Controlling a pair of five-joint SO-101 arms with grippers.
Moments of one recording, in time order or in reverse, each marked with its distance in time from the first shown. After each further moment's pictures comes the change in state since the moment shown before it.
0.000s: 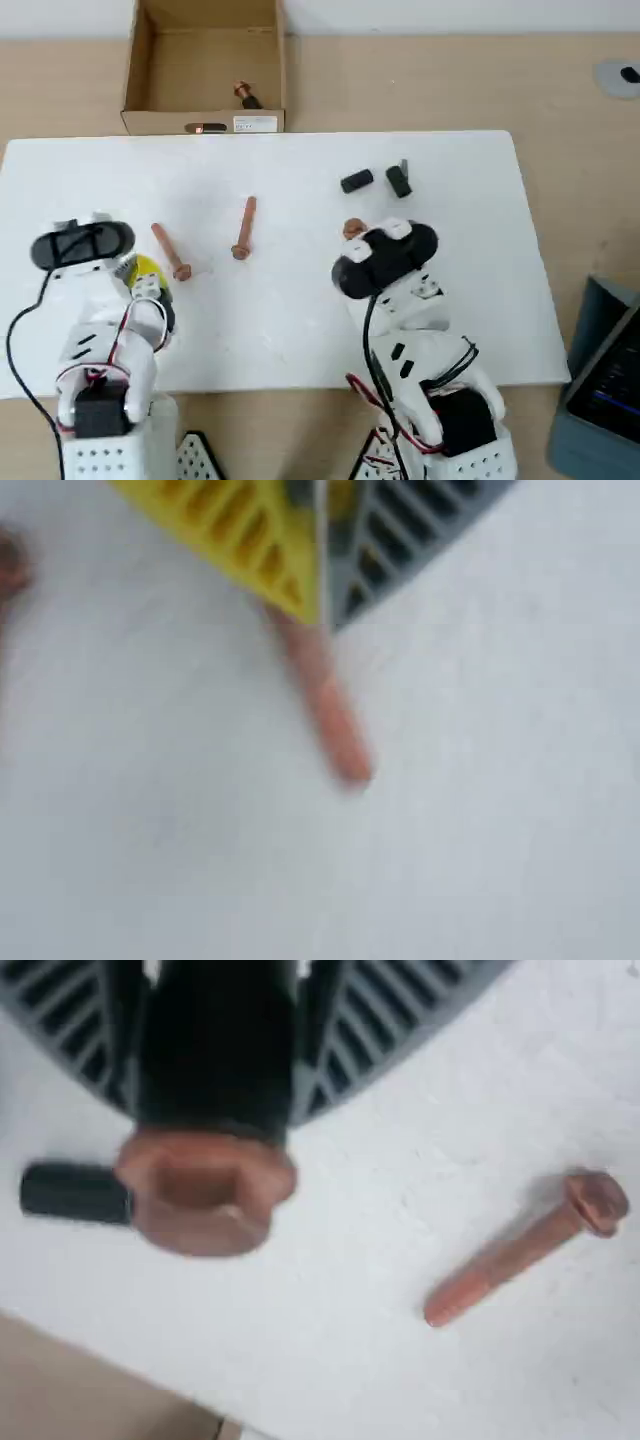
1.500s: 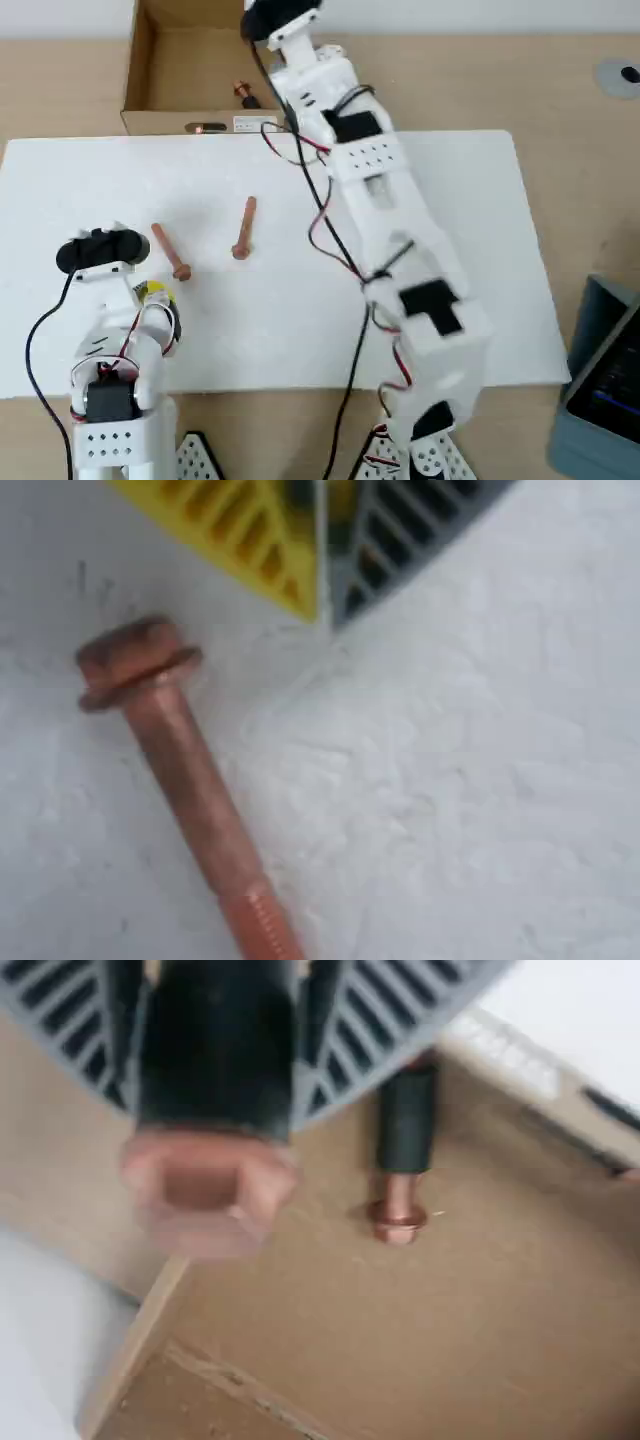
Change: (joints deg) left arm -0.5 0.0 9.0 0.0 -0.5; right arm 0.0 126.9 -94.7 -30.2 8.2
